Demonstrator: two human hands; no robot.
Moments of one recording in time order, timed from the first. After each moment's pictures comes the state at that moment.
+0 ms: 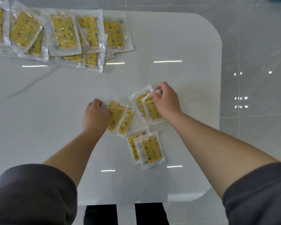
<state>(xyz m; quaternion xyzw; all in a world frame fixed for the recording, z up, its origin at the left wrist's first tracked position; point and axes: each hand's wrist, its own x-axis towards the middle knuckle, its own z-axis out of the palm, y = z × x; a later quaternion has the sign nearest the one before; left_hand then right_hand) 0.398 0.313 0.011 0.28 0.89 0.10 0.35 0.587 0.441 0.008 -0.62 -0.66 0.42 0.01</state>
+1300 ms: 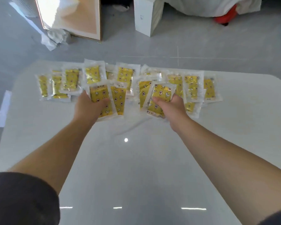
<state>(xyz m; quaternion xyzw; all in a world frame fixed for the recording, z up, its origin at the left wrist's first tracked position) 0.021 0.294 0.102 0.16 0.85 0.34 0.37 0.231 0.400 0.090 -0.64 -0.43 0.62 0.16</state>
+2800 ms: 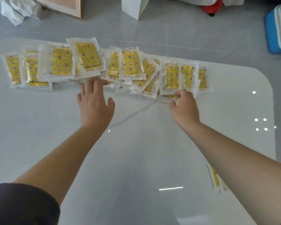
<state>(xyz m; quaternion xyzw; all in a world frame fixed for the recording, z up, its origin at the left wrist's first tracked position) 0.039 0.276 0.060 0.45 0.85 0.24 0.16 0.259 0.389 0.068 -0.68 -0.68 0.27 0.00</state>
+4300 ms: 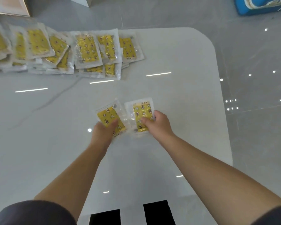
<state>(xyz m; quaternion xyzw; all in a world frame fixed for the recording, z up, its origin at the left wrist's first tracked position) 0.357 0.247 0.052 0.10 0.78 0.30 0.55 0.526 0.320 0.057 -0.69 -0.47 0.55 0.05</state>
